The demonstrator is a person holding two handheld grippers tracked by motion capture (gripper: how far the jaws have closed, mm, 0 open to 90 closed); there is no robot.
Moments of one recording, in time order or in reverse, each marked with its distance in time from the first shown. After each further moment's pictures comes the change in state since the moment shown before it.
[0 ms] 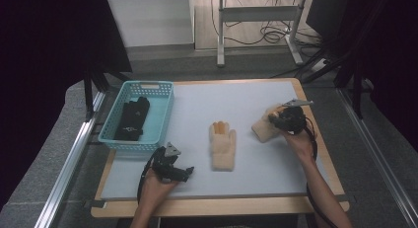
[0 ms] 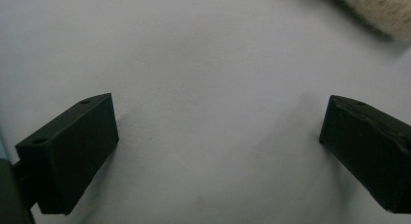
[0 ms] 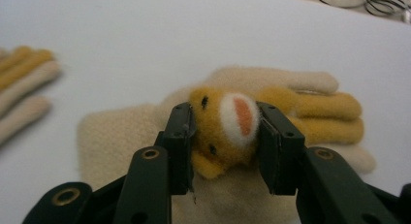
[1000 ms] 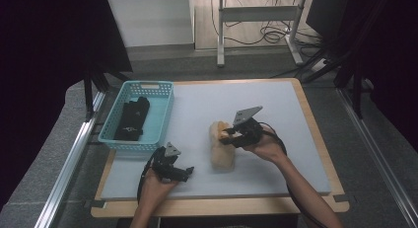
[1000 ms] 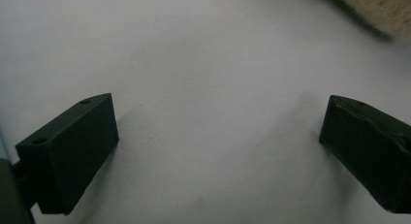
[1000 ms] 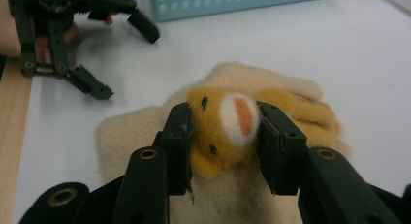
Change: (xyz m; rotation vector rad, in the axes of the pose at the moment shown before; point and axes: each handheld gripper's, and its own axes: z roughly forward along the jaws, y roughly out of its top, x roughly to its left) left arm 0.000 0.000 0.000 0.000 0.000 0.001; right arm 0.141 0.037 0.020 0.044 0.590 -0.462
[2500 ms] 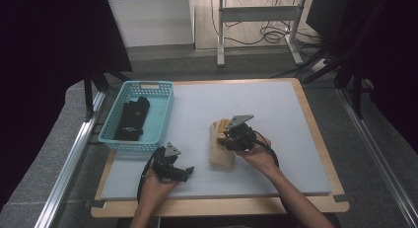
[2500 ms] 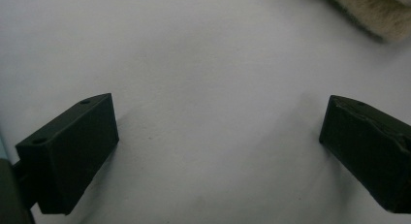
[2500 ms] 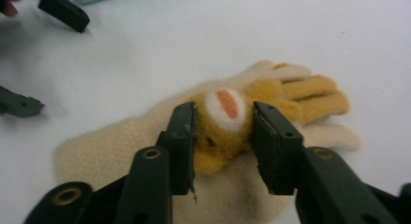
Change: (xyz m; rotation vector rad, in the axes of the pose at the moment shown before) left arm 0.000 0.000 0.000 0.001 0.000 -0.002; right arm 0.018 -0.007 0.021 0.058 -0.266 0.165
